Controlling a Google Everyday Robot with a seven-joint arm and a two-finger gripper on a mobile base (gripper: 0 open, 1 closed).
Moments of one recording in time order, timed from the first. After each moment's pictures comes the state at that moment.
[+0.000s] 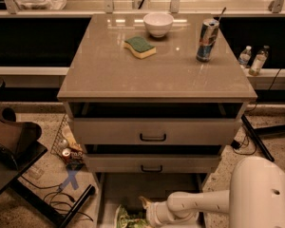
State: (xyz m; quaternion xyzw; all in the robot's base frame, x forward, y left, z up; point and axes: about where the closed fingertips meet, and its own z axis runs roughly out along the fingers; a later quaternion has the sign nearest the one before) arm 0.413 0.014 0.206 -0.66 0.66 0.24 0.28
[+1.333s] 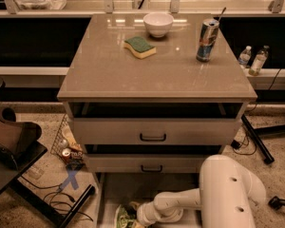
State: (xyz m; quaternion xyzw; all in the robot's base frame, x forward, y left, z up) arm 0.439 0.055 0.133 -0.66 0.67 0.23 0.27
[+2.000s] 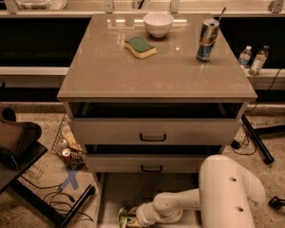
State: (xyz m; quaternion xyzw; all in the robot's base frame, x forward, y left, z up) arm 0.436 0.058 0.131 -0.66 0.67 0.23 0.27
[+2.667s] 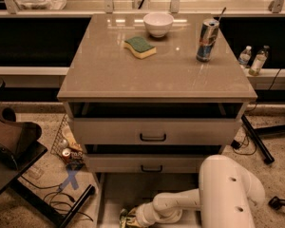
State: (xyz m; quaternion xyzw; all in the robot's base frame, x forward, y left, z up) arm 0.434 0.059 0.132 -0.66 0.67 0.23 0.27
